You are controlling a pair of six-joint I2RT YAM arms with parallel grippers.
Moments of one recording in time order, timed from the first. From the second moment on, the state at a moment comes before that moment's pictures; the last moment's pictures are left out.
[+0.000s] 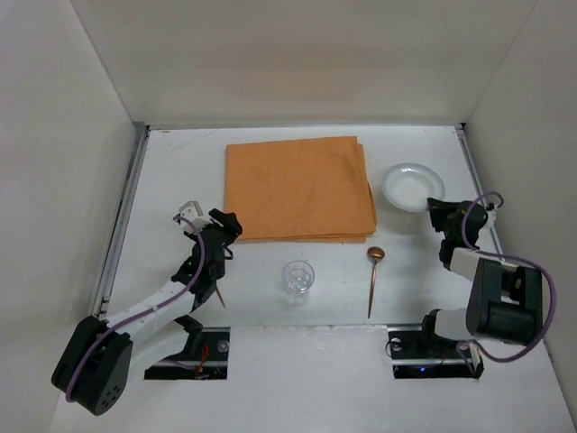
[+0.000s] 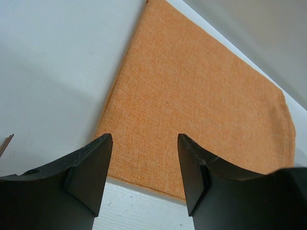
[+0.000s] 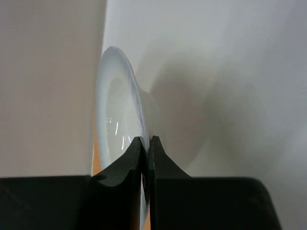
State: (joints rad) left arm -0.52 0.95 0.24 0.43 -0.62 -0.75; right arm -0.31 1.39 0.39 0.62 -0.07 1.21
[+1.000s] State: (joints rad) left arm -0.48 0.97 0.24 0.43 -0.62 -0.75; right arm 0.42 1.94 1.07 0.47 -0.11 1.12
